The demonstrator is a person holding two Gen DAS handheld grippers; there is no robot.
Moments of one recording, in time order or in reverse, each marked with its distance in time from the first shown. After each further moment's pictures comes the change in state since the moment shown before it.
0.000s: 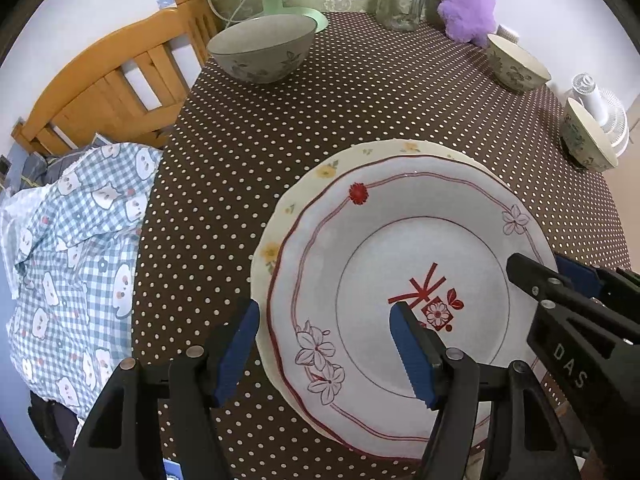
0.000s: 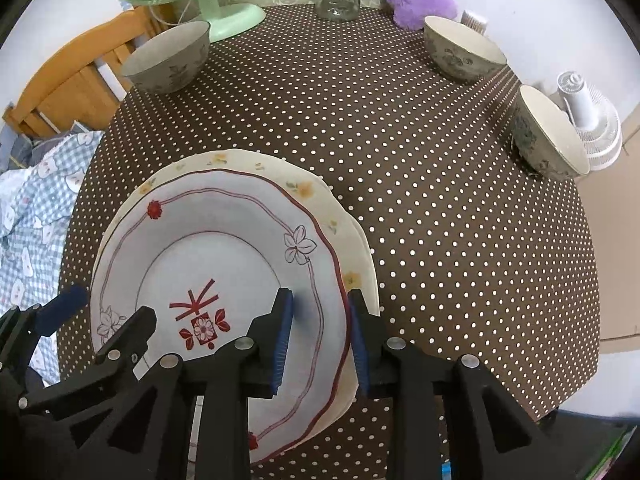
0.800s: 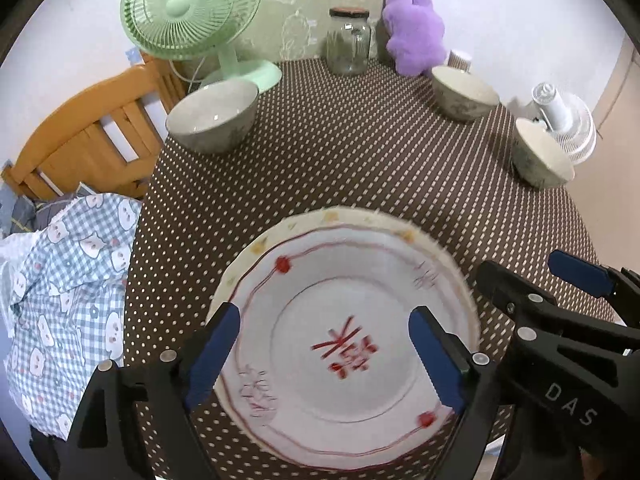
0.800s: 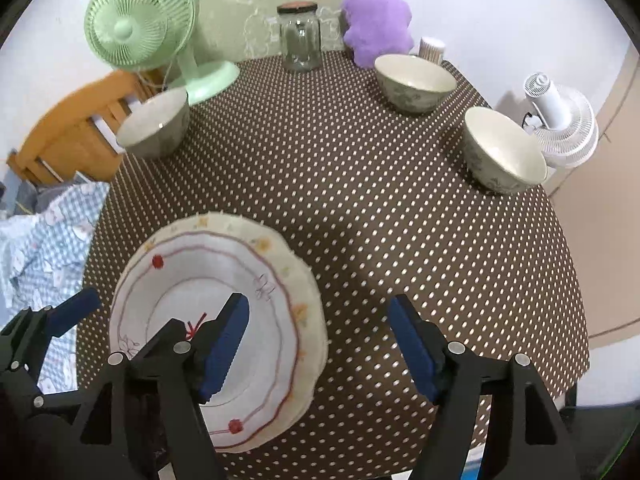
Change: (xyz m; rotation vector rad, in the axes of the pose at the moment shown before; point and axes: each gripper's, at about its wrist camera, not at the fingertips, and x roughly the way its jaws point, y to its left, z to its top) left arm -0.041 -0.045 0.018 0.060 -0.139 -0.051; right arm -0.053 -0.052 0.001 0.080 -0.151 0.047
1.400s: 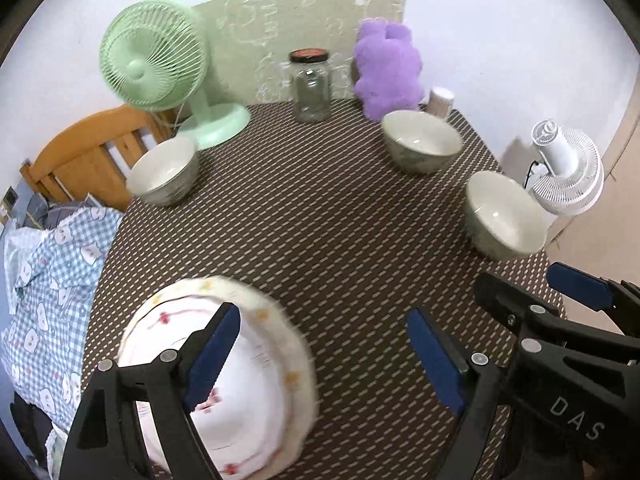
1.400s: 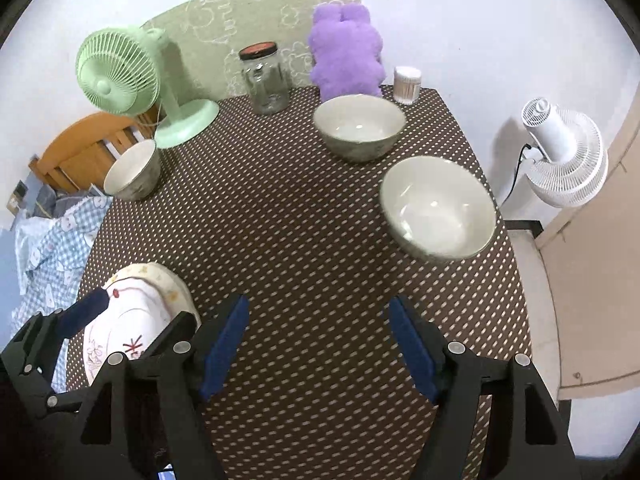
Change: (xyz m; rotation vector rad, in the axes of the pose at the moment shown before) left arm -0.007 -0.127 0.049 -0.088 -0.098 0.071; right arm -0.011 -0.133 0.053 -0.066 -0.054 0.087
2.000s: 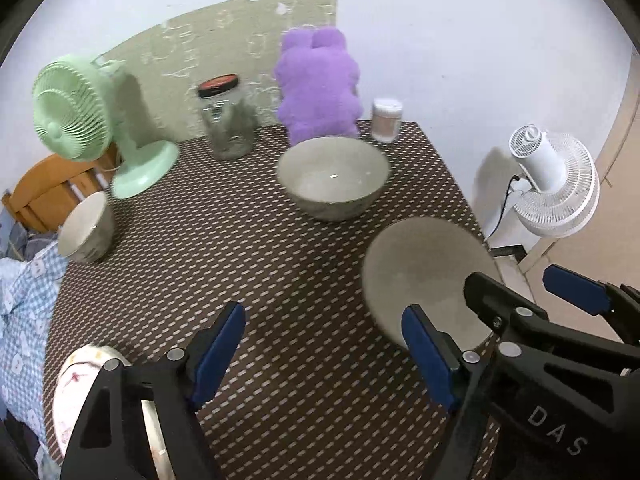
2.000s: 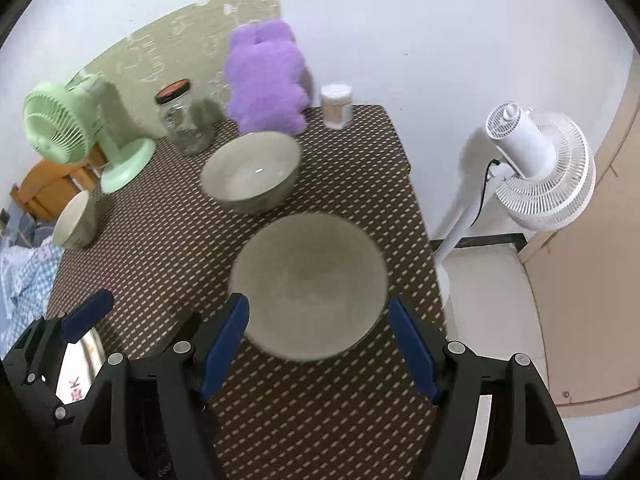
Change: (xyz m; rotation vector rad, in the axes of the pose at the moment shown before) left arm 0.054 -0.114 0.058 0.035 -0.046 -0.029; right arm 0.036 -0.119 0.052 0.046 -0.046 -0.043
